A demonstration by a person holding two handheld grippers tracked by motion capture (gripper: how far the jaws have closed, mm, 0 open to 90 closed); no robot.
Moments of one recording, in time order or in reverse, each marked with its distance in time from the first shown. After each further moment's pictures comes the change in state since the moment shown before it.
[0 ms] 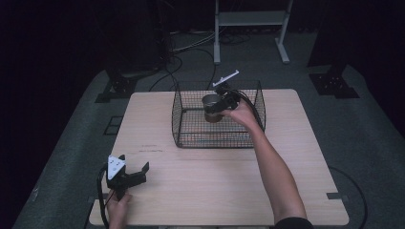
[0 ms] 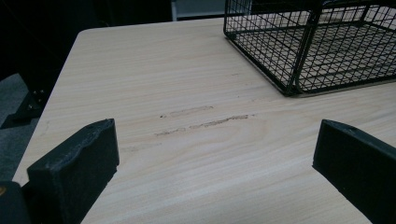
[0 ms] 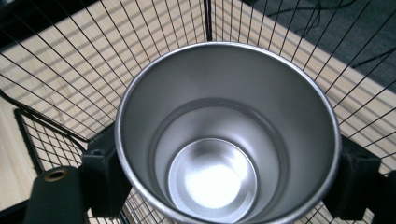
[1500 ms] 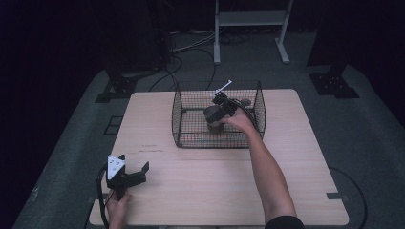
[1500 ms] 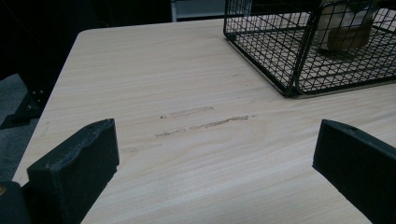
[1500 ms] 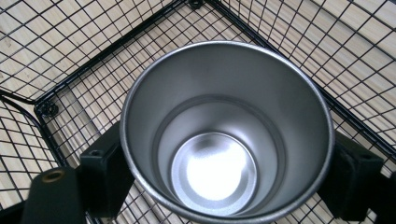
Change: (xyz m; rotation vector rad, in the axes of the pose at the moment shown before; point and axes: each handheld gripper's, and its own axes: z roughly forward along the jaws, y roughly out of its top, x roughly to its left) left arm 0.001 0.000 0.000 -0.001 -0.003 0.000; right arm -0.008 -0.023 0.042 0.160 -0.030 0.011
